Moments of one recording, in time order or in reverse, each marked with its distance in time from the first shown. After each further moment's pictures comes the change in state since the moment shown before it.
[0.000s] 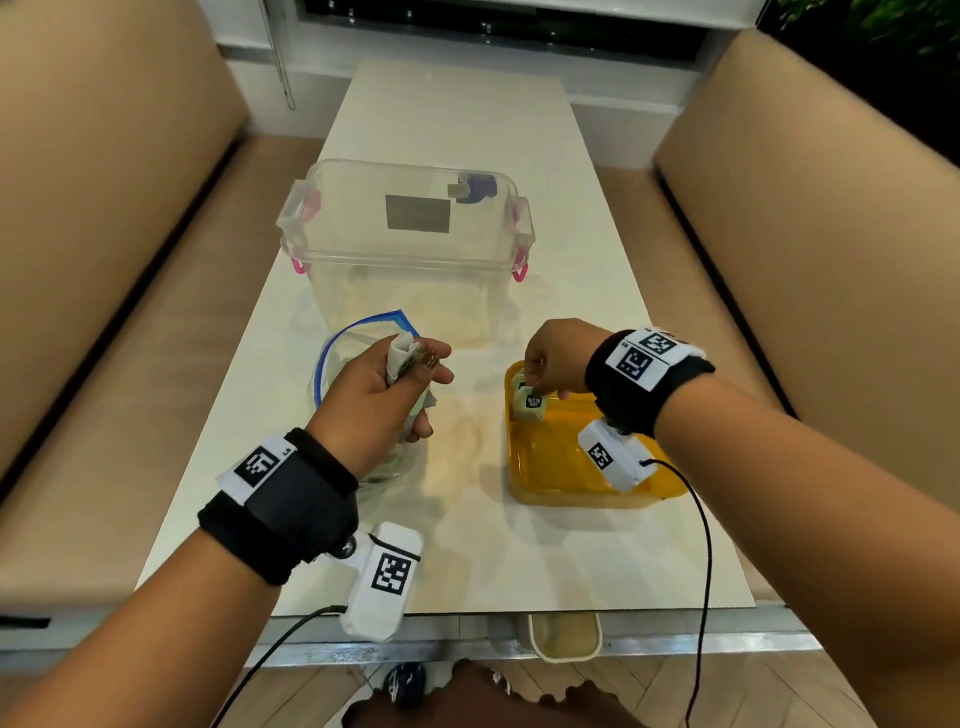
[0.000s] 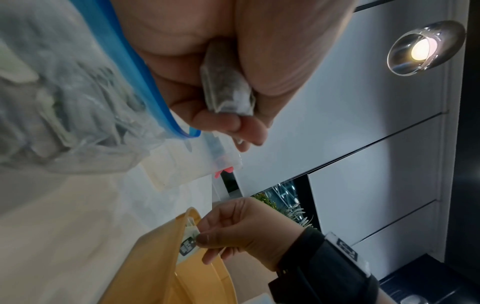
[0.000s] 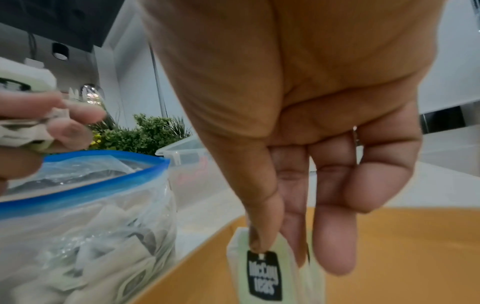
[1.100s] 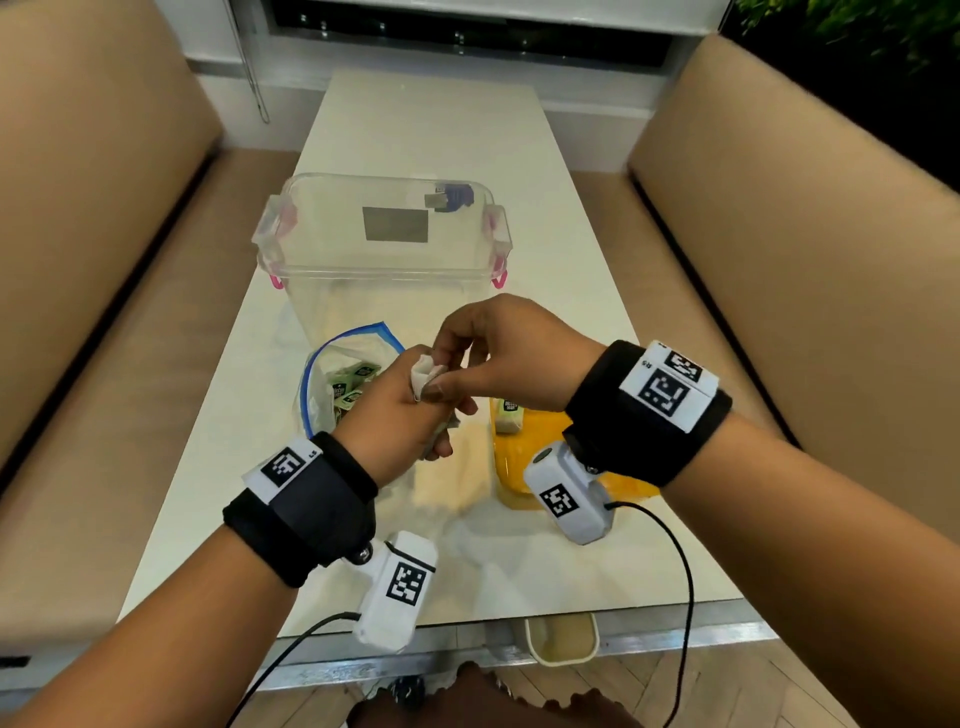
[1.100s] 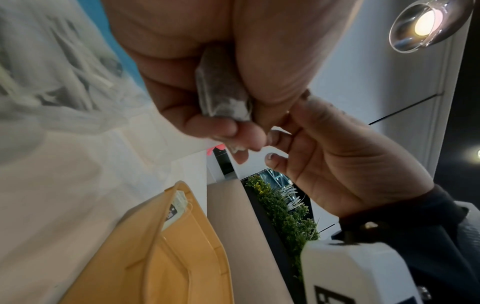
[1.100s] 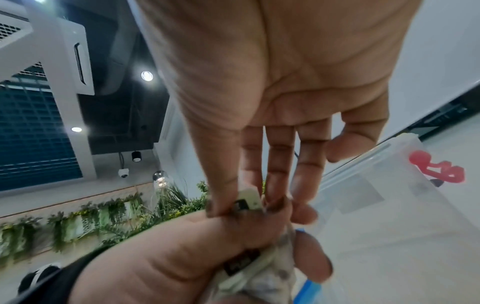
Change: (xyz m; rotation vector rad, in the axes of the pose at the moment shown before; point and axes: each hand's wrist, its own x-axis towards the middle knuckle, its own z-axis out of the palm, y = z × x) left_hand 0.007 0.006 0.023 0.092 -0.179 -0.016; right_hand -0.065 -0.059 -0.023 0.407 0.294 -0.387
